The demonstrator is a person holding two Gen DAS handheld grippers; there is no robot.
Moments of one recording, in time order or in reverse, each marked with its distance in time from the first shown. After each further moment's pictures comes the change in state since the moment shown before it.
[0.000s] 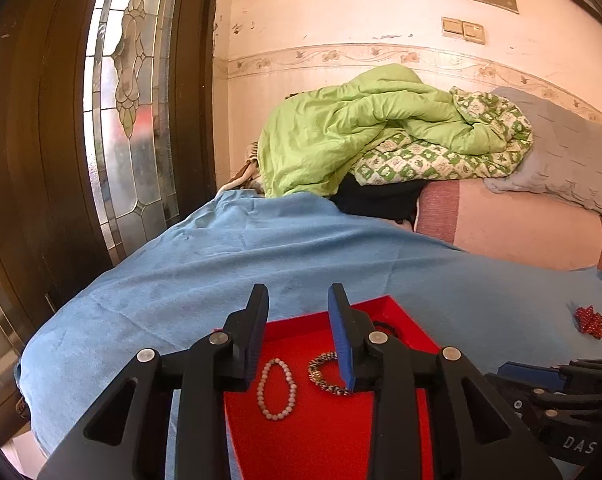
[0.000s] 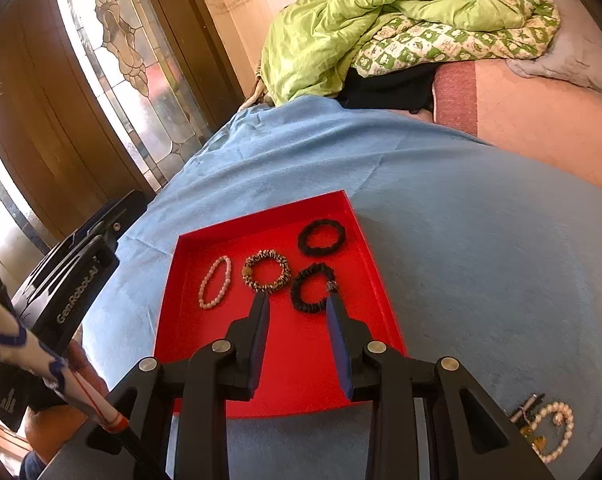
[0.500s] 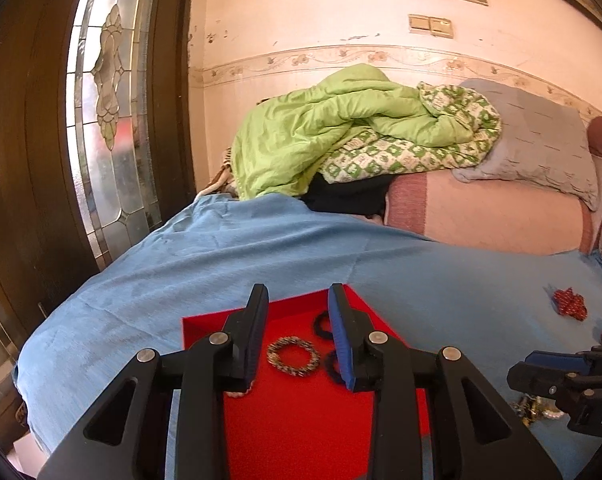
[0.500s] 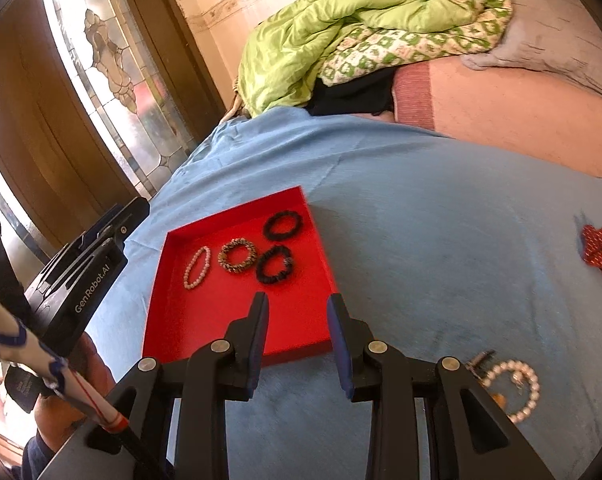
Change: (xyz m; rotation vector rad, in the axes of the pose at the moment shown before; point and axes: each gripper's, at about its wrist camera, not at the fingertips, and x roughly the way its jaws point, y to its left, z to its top) left arm -0.033 -0.045 -0.013 0.056 -0.008 -0.054; right arm -0.062 -0.040 -0.031 0.054 -0.036 -0.035
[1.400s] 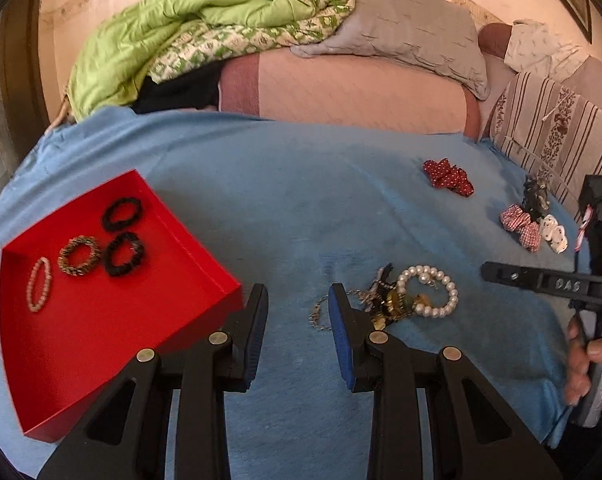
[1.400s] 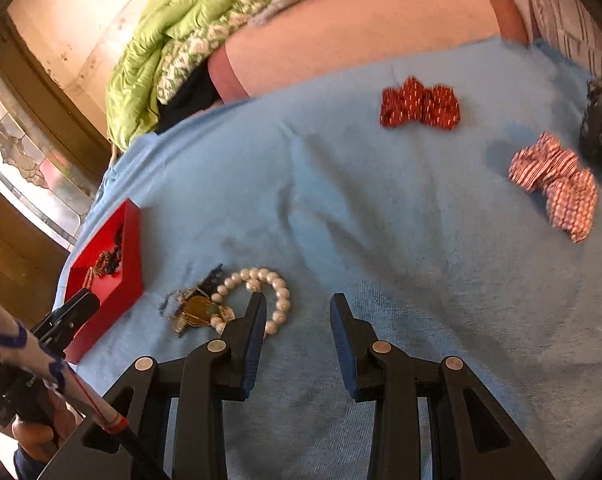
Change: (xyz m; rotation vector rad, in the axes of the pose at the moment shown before) left arm 0.013 -0.145 -0.071 0.158 0.368 -0.438; right arm -0.055 -0.219 -0.085 0.368 0.032 -0.132
